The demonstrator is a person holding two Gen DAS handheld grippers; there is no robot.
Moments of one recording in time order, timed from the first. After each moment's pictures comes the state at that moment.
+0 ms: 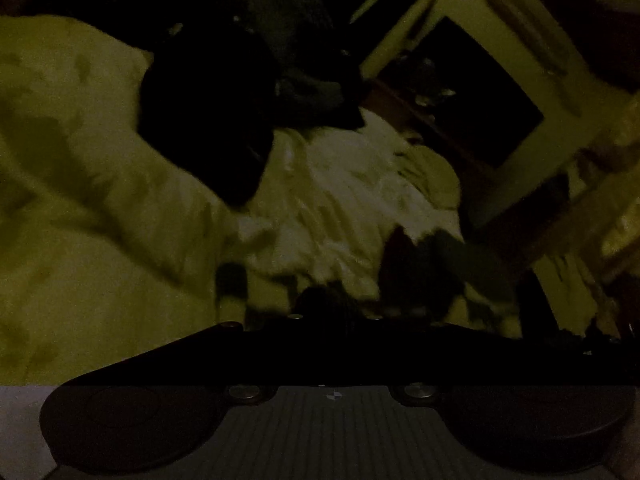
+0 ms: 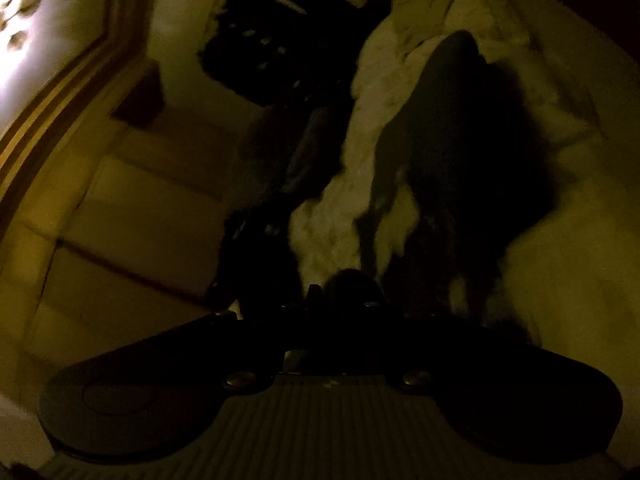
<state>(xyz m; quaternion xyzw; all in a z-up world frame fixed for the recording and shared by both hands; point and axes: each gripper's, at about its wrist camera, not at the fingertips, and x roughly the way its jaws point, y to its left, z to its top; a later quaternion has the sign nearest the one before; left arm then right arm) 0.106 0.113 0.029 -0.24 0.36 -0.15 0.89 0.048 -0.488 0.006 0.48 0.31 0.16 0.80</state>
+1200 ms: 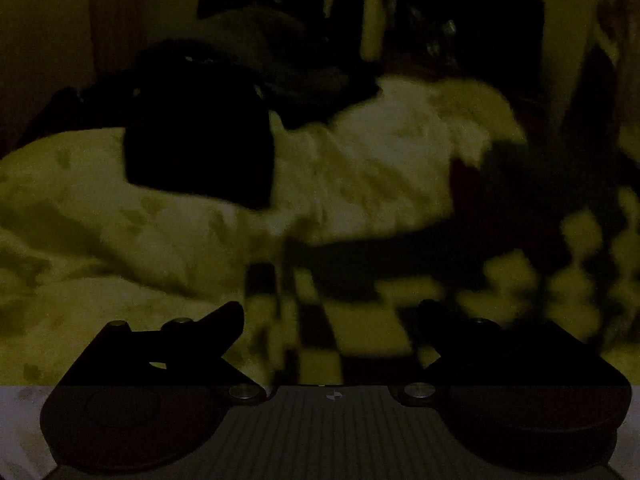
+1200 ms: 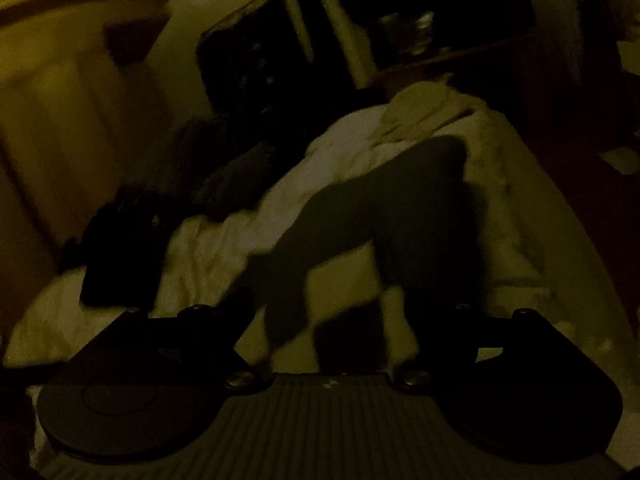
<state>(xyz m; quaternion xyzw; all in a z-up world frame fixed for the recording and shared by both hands) 0.080 0.012 -0.027 0.05 0.35 -0.08 0.93 0.044 -0.412 -0.022 0.19 0.25 0.06 0.95</state>
